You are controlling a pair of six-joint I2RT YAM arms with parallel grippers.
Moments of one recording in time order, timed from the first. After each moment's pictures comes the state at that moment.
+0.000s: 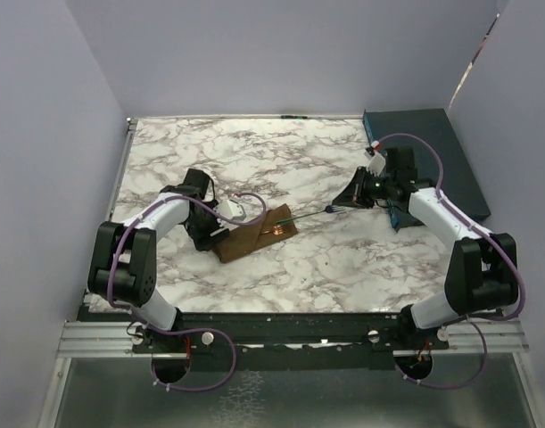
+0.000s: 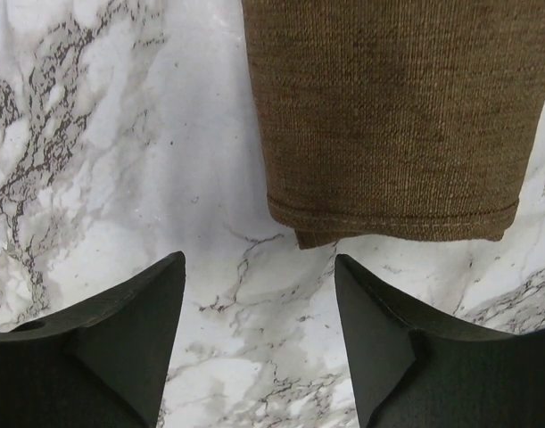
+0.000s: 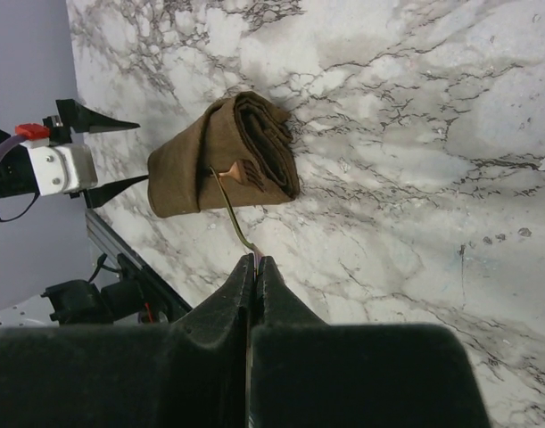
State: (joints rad) left arm -0.21 1.58 0.96 -0.73 0.26 0.97; right arm 0.15 1.50 1.02 -0.35 -0.66 0.48
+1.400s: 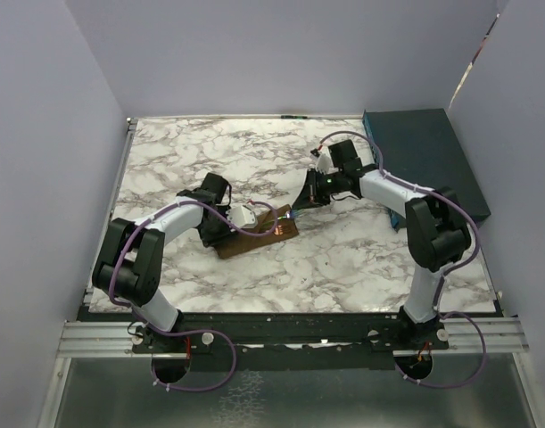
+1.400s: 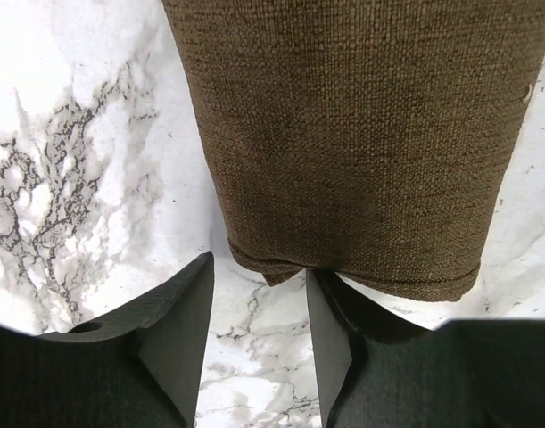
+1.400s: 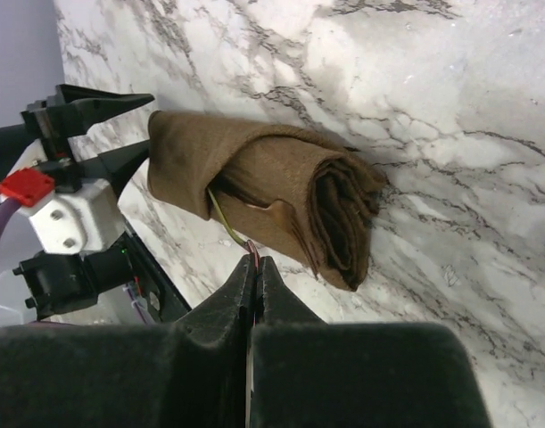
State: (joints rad) left arm -0.34 1.61 0.93 -0.64 0.12 0.94; right arm 0.40 1.87 1.28 -0.29 -0.69 0.47
